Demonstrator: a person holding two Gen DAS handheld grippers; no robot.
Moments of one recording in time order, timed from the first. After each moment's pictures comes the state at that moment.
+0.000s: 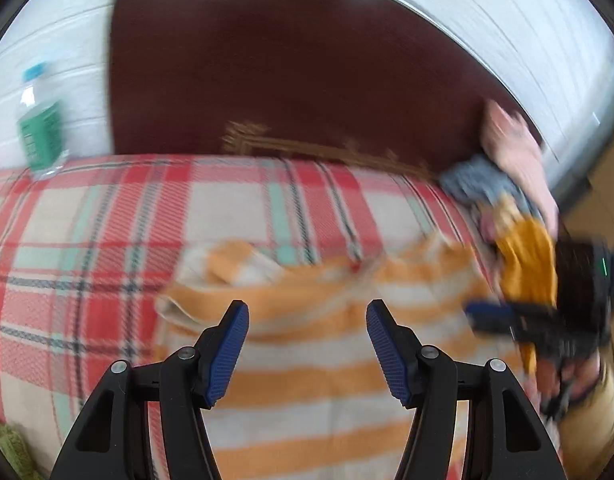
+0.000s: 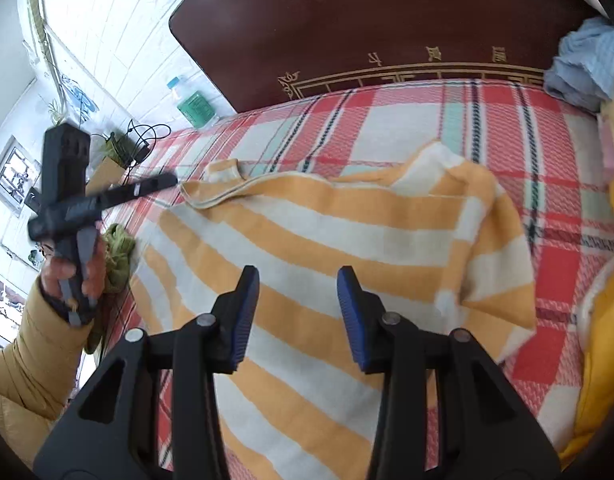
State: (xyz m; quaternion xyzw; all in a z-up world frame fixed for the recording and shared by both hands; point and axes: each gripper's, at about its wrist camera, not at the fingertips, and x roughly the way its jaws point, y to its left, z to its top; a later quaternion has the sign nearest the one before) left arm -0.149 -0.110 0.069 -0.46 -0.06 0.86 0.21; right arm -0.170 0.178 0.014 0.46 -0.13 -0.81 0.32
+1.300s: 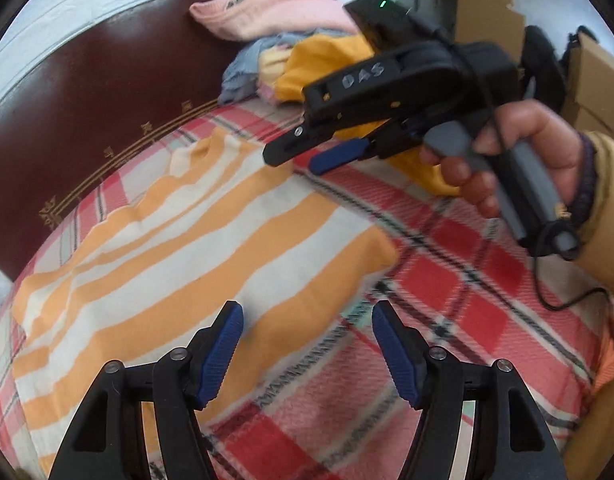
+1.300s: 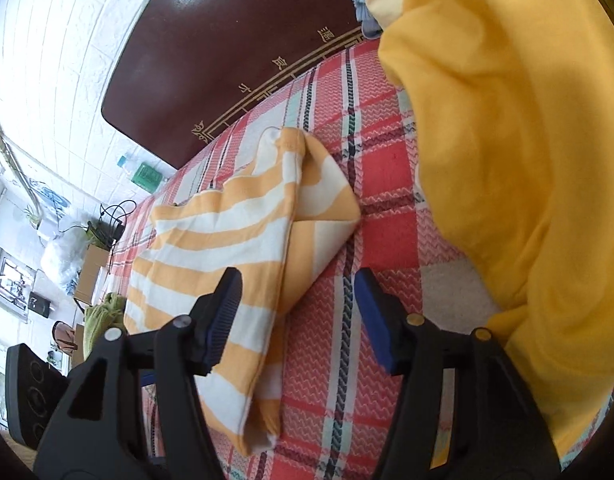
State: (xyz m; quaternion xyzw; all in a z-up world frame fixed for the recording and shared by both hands) left arm 0.000 0.101 0.044 -0.41 0.19 0.84 0.31; right arm -0.127 0.289 -0.015 0.45 -0.27 -0.82 0.21
